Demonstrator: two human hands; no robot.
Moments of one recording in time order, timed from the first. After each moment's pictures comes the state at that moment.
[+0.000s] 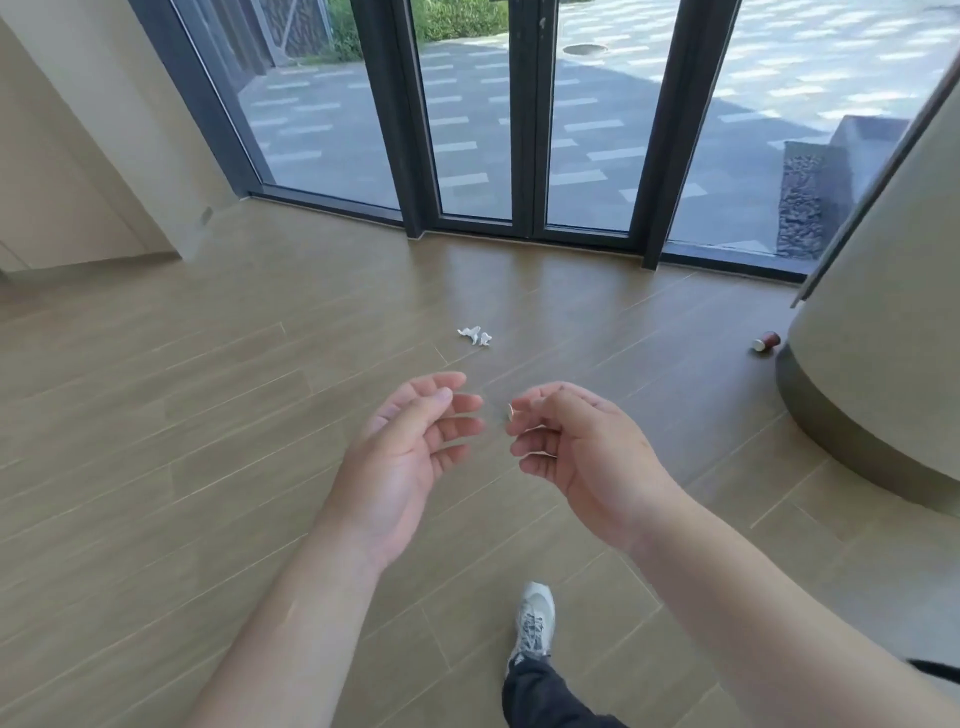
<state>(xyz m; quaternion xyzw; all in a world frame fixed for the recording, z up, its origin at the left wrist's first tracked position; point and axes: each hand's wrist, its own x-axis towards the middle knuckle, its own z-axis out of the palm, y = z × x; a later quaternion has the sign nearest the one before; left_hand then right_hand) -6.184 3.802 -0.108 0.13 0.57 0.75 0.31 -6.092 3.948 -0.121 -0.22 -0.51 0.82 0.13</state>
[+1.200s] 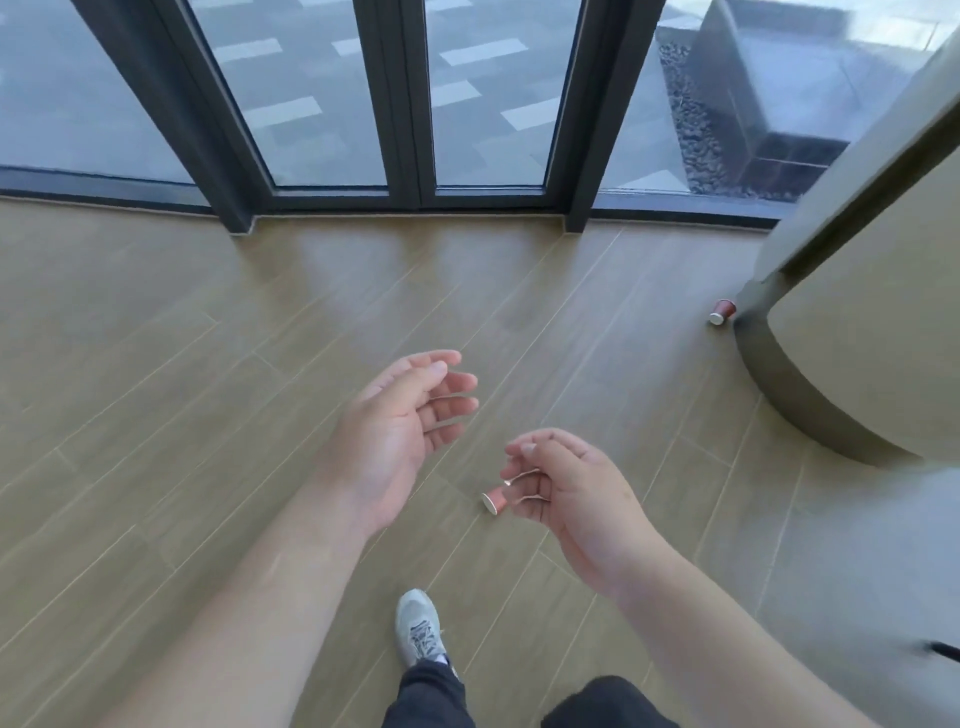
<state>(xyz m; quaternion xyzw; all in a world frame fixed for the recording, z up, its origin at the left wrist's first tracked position) -6.835 4.194 -0.216 0.15 0.55 0.64 0.51 -6.665 4.253 -0.233 -0.46 -0.44 0.75 0.18</state>
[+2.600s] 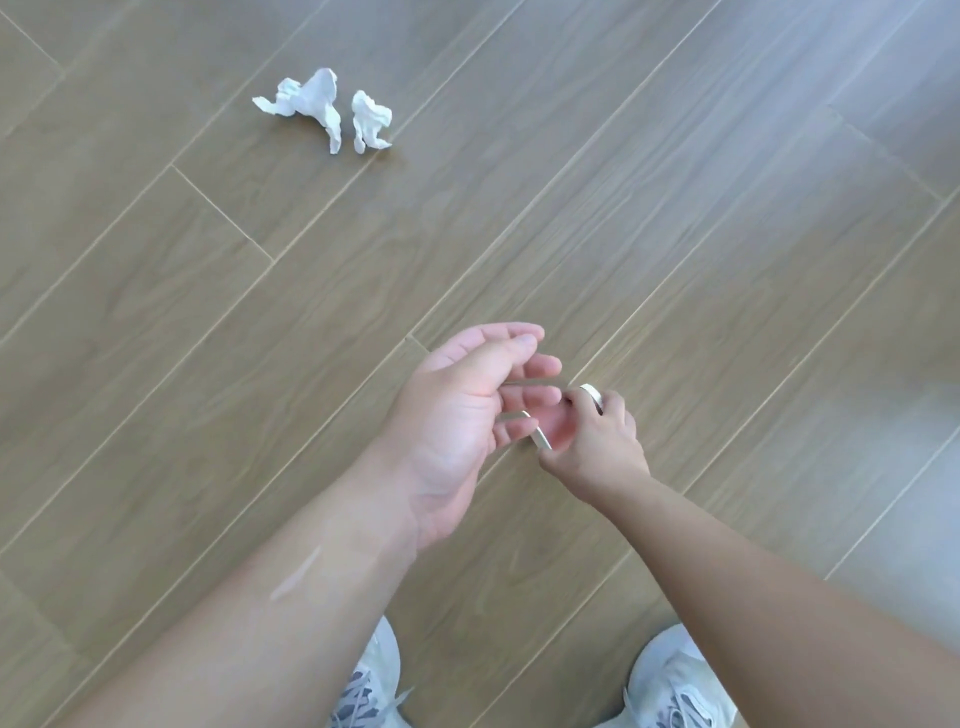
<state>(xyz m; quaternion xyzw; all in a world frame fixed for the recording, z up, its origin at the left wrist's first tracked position) -6.857 4.344 -0.904 -0.06 0.62 0.52 0.58 -6.702 4.399 -1.089 -0.54 -0.74 0.35 -0.21</state>
